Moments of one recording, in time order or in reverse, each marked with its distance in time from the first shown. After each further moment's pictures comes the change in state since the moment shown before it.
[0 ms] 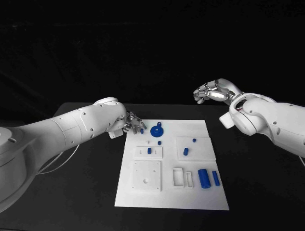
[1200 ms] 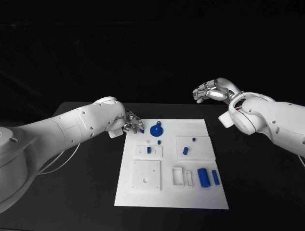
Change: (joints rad) left arm -0.003 0.006 0.001 -0.022 0.035 0.016 0.015; left_hand 0.040 0.105 0.061 -0.133 0.048 0.006 0.001 -0.008 -0.010 0.000 -0.001 0.000 0.019 0.001 0.001 -0.014 0.023 0.005 -0.003 0.004 0.004 0.001; right arm 0.000 0.002 0.000 0.000 0.000 0.000 0.000; right_hand 0.000 0.000 0.000 0.000 0.000 0.000 0.000 0.000 0.000 0.000 0.000 0.000 0.000 0.000 0.000 0.000 0.000 0.000 0.000 0.000 0.000 0.000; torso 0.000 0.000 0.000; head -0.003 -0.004
